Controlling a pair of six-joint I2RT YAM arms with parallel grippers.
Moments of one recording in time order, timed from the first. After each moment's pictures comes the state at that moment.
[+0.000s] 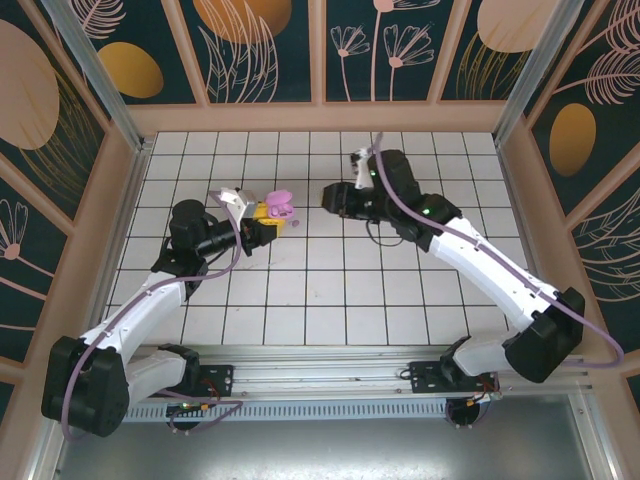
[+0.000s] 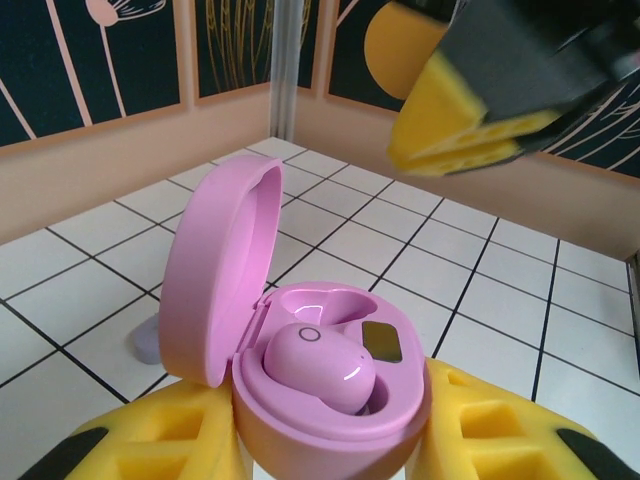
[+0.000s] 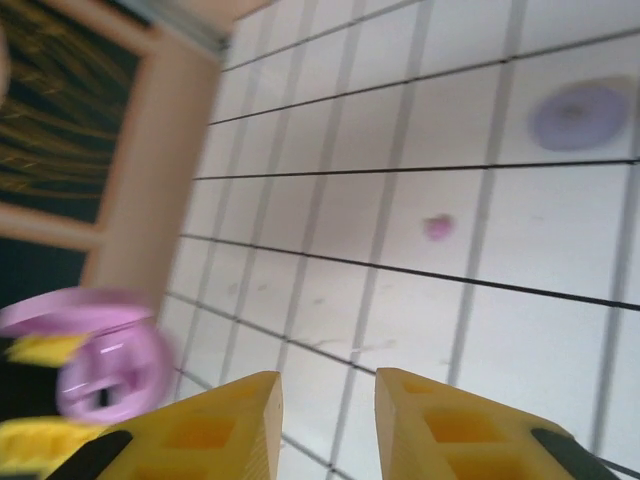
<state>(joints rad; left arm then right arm) -0.31 1.12 0.61 0.33 0.76 -0.01 0.60 1.36 1.20 -0.44 -0.26 0.72</state>
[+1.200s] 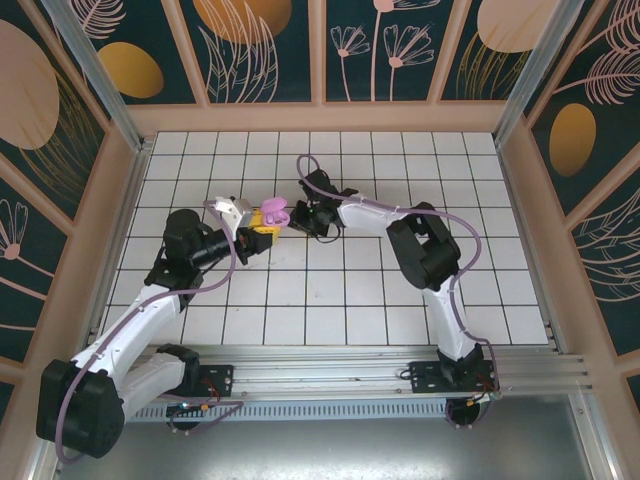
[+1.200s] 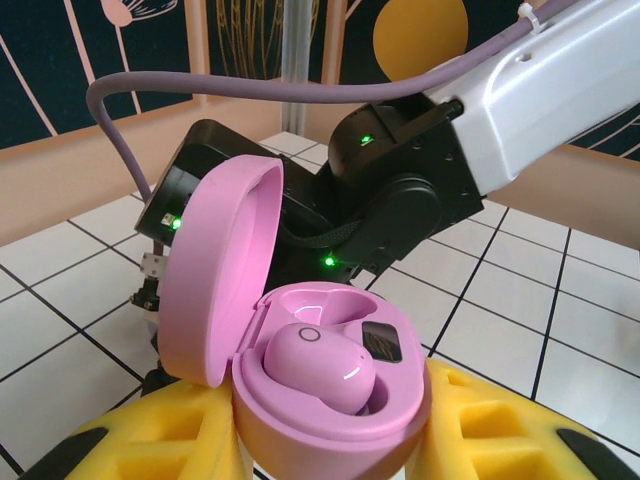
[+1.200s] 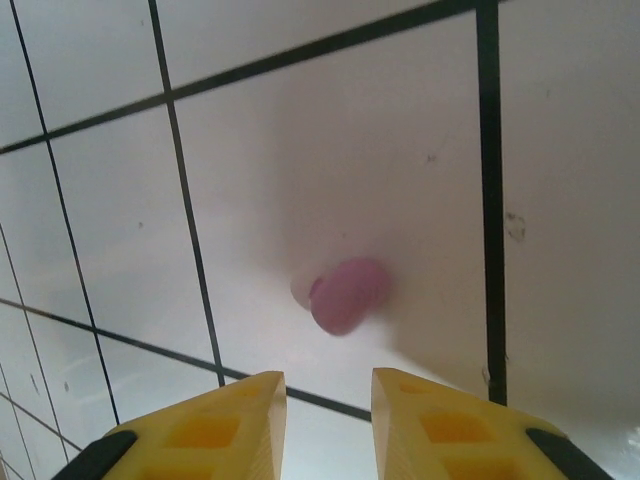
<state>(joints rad) -0.31 1.00 0.57 0.25 0.72 0.02 0.70 2.21 1.61 -0.37 -0.25 0.93</state>
